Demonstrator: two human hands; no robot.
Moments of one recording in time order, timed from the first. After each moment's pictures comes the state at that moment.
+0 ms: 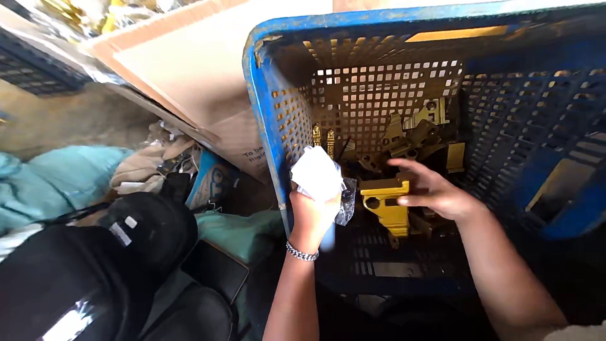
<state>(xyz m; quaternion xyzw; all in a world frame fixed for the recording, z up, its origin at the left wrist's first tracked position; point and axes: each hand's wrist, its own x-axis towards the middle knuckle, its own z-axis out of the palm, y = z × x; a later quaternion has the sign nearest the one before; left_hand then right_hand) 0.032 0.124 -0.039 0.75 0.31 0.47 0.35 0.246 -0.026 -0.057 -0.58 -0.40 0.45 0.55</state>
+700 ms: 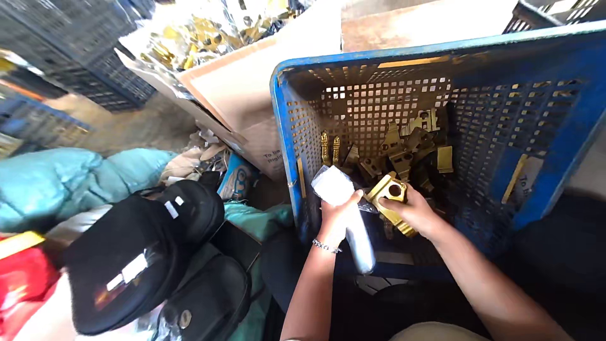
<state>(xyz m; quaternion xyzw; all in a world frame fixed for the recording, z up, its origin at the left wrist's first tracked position) 0.042 0.048 -0.028 0.50 0.42 0.35 0.67 0.176 -0.061 -0.027 -0.70 -0.33 0.39 0.49</state>
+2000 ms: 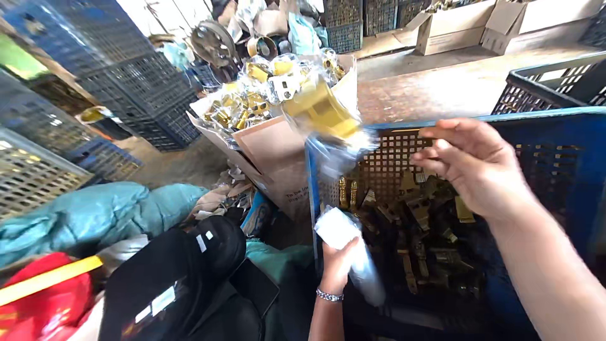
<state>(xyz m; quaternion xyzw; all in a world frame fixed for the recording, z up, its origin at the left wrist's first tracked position) 0.012 0.062 -0.007 0.48 0.40 0.44 0.64 0.225 -0.024 0.119 -0.51 -0.49 0.20 0.68</state>
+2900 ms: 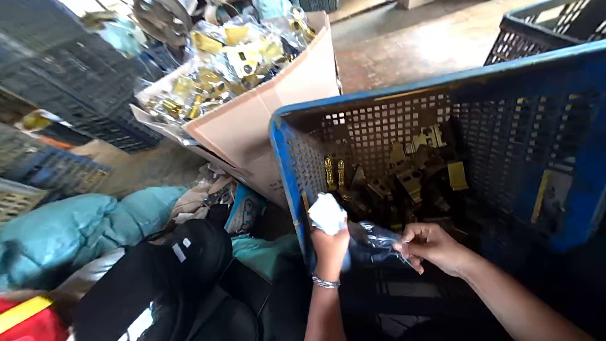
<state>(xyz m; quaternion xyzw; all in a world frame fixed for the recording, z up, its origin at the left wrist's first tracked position) 0.031 0.078 -0.044 0.69 0.43 0.39 0.43 0.184 -0.071 -0.046 -0.56 -0.28 0.51 0.59</state>
